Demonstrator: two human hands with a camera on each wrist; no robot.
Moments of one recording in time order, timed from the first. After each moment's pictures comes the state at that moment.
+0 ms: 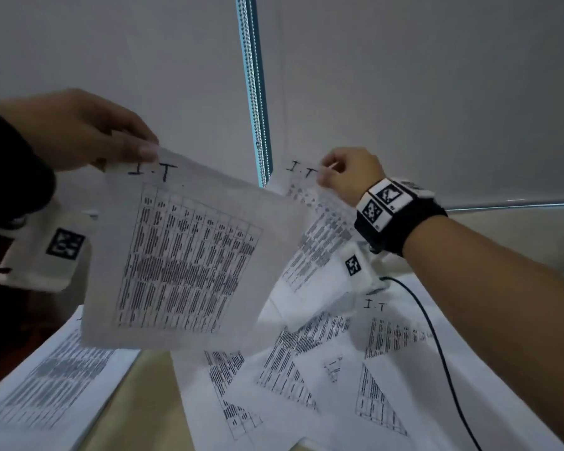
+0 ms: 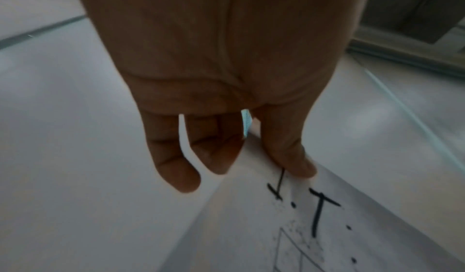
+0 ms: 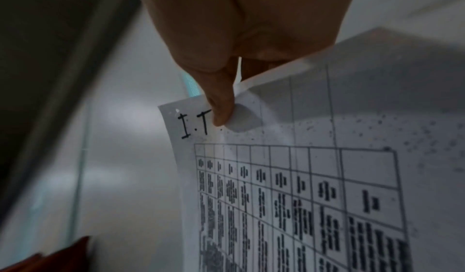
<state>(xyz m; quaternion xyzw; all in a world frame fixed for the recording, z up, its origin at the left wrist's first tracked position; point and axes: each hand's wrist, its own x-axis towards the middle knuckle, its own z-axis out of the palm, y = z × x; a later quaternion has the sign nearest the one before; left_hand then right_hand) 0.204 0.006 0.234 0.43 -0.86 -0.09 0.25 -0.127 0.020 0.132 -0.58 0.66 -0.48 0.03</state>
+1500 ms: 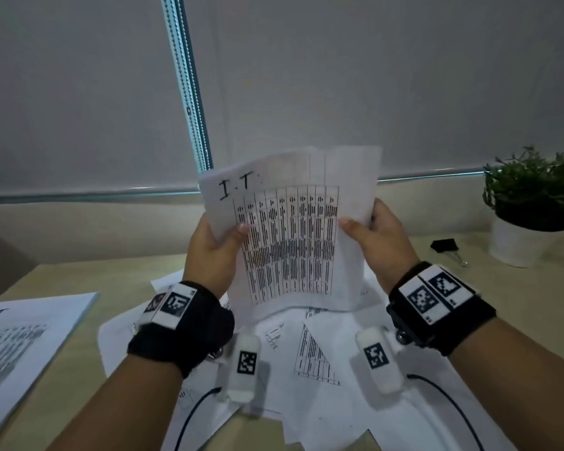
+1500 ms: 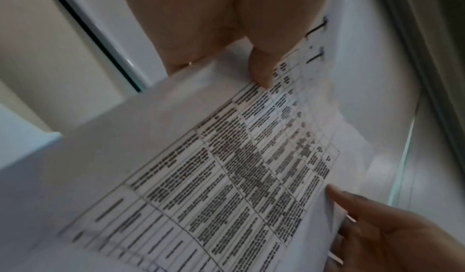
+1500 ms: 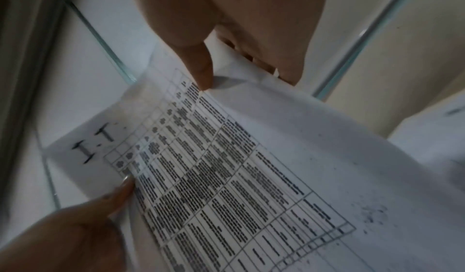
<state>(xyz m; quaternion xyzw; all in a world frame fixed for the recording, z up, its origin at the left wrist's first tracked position) 0.025 0.048 0.015 0.32 -0.65 -0.44 0.54 -0.176 0.139 0.019 -0.41 0.58 -0.67 0.22</state>
